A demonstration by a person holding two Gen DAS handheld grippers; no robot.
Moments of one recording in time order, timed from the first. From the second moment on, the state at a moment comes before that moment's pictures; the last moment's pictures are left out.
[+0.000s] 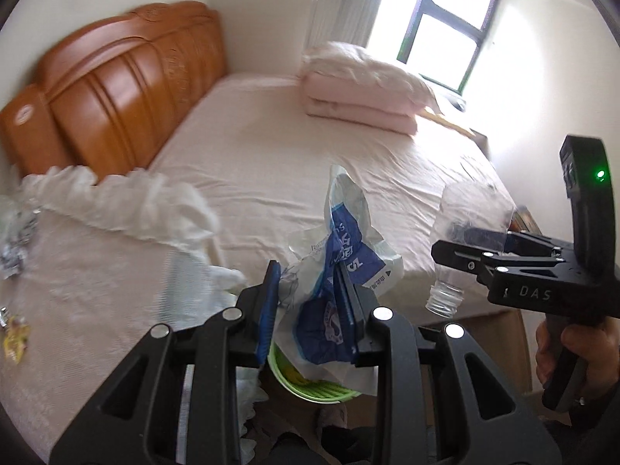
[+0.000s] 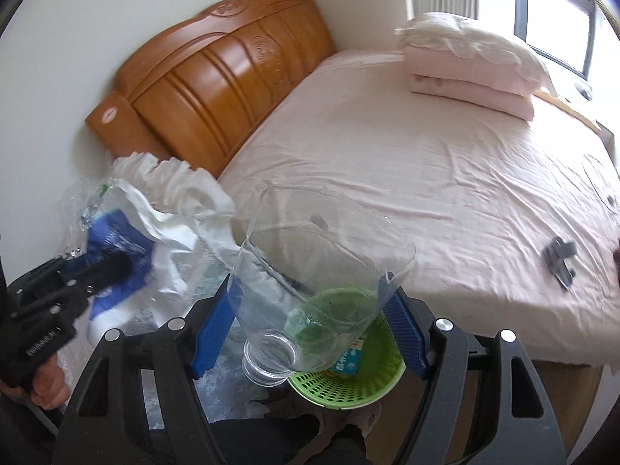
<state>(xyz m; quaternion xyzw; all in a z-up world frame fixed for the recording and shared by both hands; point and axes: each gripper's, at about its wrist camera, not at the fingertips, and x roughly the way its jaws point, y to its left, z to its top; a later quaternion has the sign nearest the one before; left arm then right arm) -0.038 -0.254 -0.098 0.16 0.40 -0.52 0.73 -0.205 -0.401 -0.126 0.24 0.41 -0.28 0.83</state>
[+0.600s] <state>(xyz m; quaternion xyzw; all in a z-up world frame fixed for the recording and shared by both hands) -0.086 -0.339 -0.188 0.24 0.49 -0.52 0.66 -0.264 -0.427 -0.139 0.26 0.42 -0.31 0.81</state>
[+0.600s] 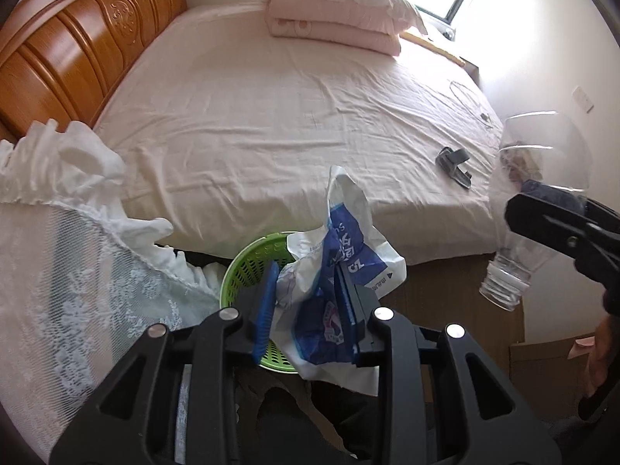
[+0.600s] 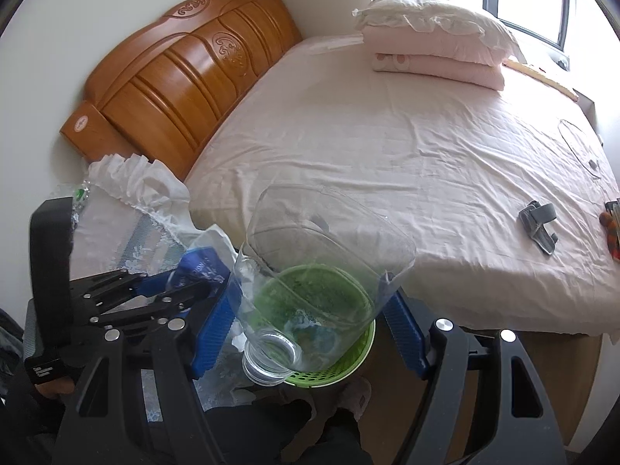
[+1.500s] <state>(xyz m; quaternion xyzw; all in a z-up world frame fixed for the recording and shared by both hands) -0.030 -0.288 -0.143 0.15 0.49 -0.42 0.75 -0.193 -0.419 -0.214 0.24 0.50 -0.23 0.80</state>
